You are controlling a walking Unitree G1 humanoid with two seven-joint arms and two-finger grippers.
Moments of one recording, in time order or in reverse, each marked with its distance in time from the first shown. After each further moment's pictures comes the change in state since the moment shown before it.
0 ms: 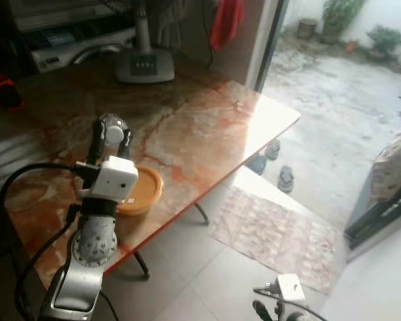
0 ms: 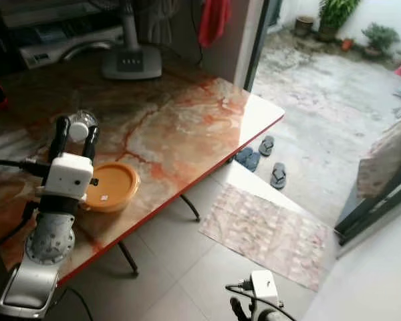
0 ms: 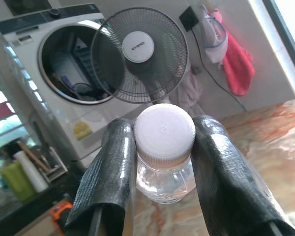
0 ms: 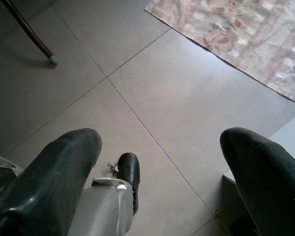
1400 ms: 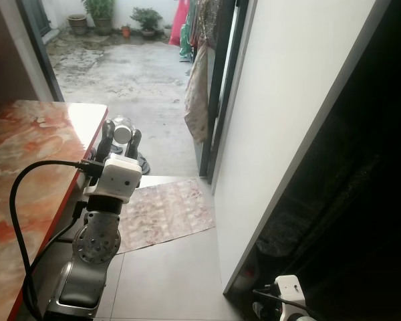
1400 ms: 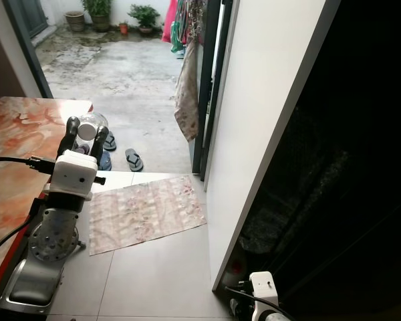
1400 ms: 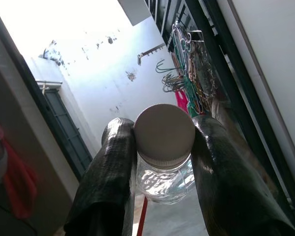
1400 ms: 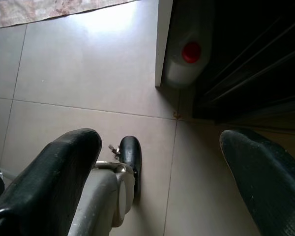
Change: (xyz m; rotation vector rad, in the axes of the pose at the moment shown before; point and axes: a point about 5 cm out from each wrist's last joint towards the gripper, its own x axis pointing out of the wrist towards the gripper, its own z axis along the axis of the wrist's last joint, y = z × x) left arm 0.003 -0.008 -0.001 -0.066 0.004 -0.046; right arm 0.000 -0.001 -0.001 -0.006 0.025 0.006
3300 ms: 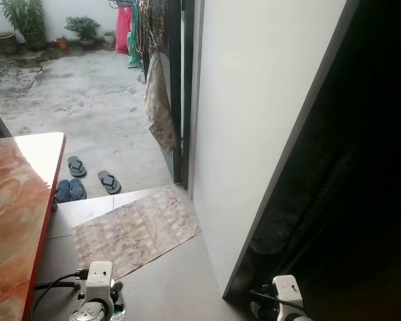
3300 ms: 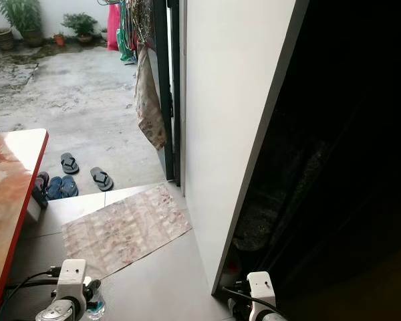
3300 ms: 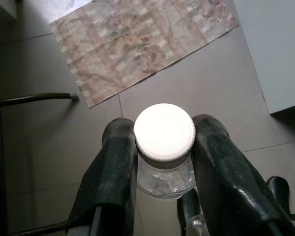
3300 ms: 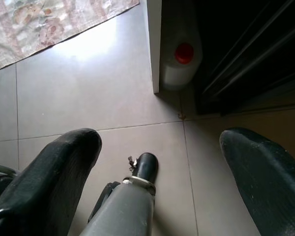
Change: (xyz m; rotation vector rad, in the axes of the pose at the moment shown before) left arm -0.181 -0.051 -0.190 -0.383 1.299 -0.160; right arm 0.002 0.005 0.001 -0.001 -0.015 -0.010
